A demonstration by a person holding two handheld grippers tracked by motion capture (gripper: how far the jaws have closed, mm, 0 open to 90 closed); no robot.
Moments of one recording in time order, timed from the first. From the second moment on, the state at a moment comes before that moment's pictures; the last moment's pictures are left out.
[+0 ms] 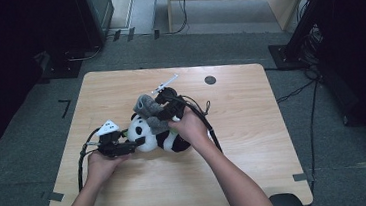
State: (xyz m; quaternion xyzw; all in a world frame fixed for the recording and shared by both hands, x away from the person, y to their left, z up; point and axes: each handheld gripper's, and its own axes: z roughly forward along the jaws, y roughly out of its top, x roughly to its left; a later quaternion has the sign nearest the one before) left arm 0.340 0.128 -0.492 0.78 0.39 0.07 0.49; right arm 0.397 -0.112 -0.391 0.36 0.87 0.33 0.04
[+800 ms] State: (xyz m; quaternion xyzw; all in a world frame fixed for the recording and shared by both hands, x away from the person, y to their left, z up) left arm 0.339 0.127 -0.493 0.78 0.40 0.07 0.48; right arm 0.376 -0.034 -0.410 0.33 0.89 0.31 0.02
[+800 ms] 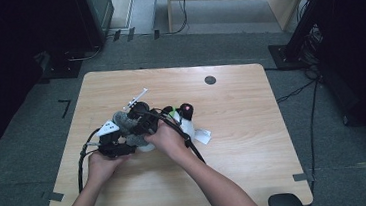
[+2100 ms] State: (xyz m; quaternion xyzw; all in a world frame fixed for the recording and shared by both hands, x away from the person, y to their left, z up) left arm 0.338 0.126 -0.492 0.78 0.39 0.09 0.48; right arm 0.408 -0.121 -0.378 0.40 0.85 0.34 0.03
